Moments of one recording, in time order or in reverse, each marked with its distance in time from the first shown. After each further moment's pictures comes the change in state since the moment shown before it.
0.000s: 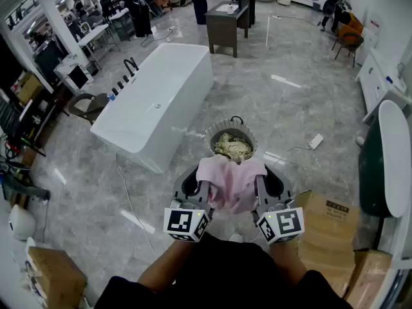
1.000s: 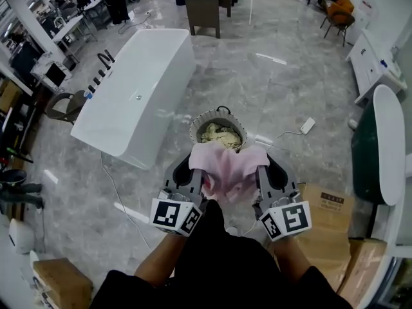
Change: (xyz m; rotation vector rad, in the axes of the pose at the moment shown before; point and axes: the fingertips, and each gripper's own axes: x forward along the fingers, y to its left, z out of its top) left arm 0.138 0.035 0.002 -0.121 -0.010 -0.131; right arm 0.098 -0.076 0.004 0.021 0.021 -0.045
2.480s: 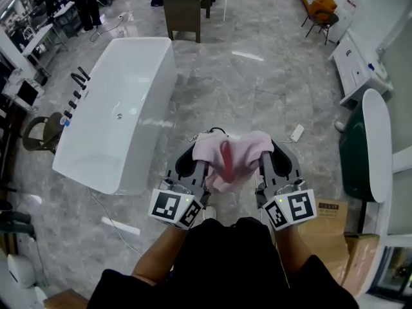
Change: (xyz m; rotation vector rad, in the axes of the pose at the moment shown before) left arm 0.193 0.176 0.041 -0.129 -0.042 -0.189; right arm 0.256 -0.039 0.040 -0.064 -0.026 -0.128
